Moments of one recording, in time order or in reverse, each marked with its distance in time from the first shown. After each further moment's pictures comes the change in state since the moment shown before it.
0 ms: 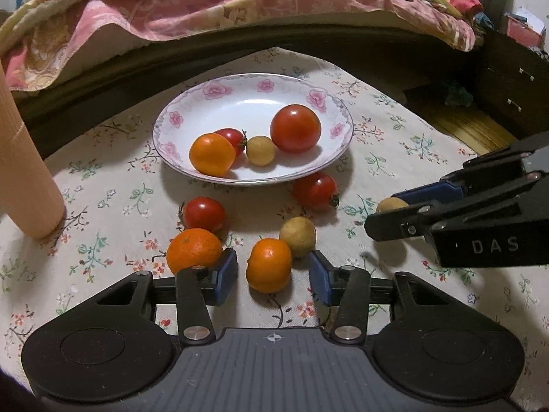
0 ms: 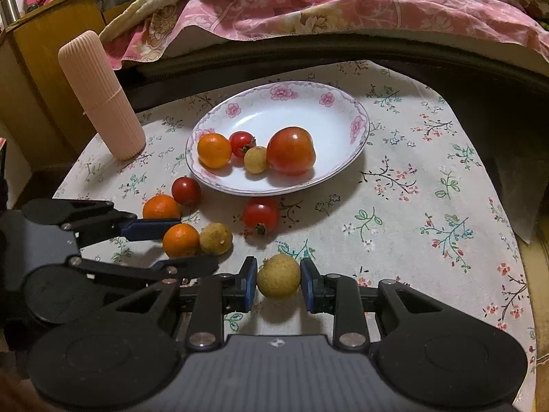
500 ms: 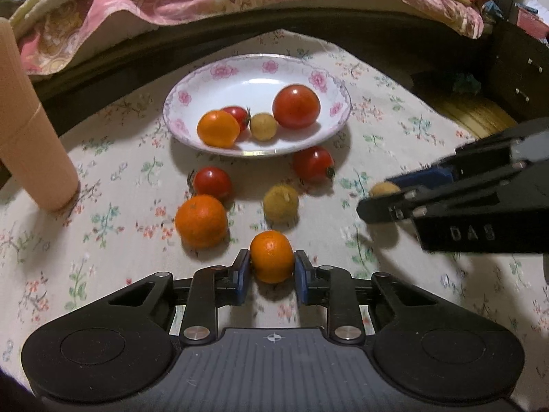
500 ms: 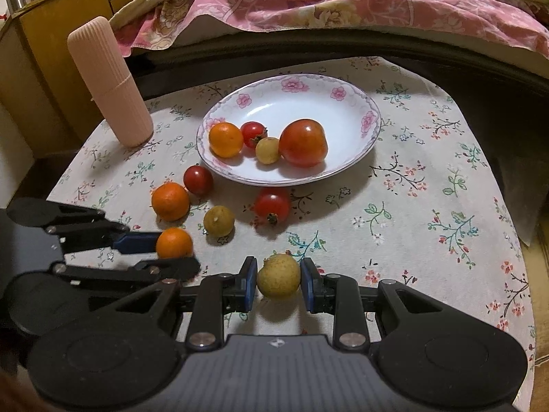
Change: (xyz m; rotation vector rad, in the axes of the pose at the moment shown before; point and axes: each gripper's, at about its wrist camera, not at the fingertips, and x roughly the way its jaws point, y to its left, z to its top) left arm -0.018 -0.009 -0.009 -0.012 0.091 0.033; right arm -0.001 0.007 -0.002 -0.035 0.027 0.005
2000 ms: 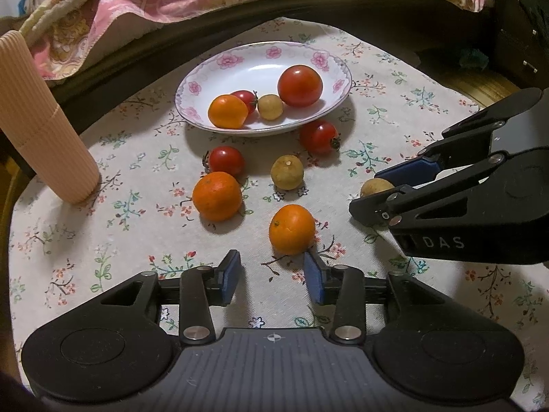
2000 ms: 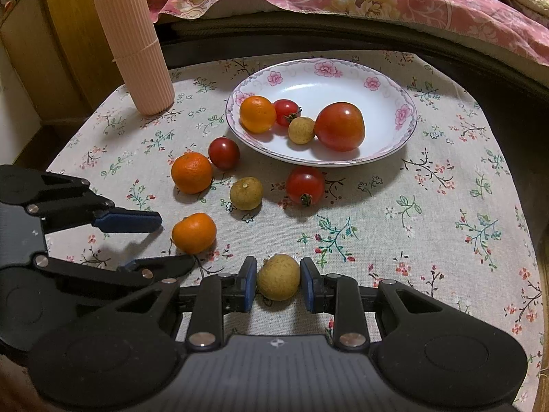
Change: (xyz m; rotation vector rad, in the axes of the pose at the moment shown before) left arm -0.010 -0.006 -0.010 0.066 0.030 0.079; right arm 0.011 0.021 -0.007 -0.096 0.044 -0.001
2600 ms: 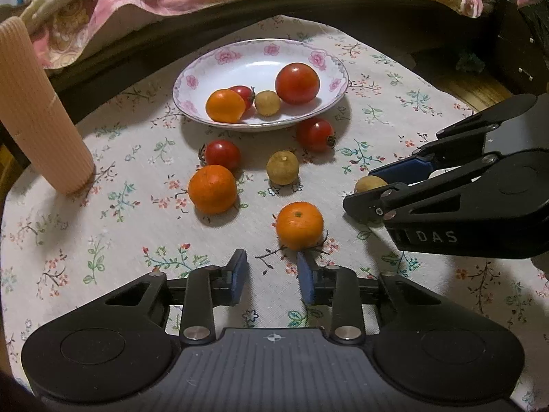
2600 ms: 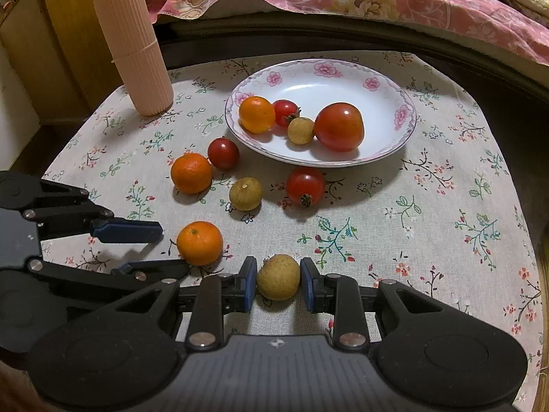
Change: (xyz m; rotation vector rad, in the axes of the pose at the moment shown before) left arm -0.002 0.006 -0.001 -0.032 0.015 -0.049; right arm 0.000 0.000 0.000 0.007 -0.001 0.000
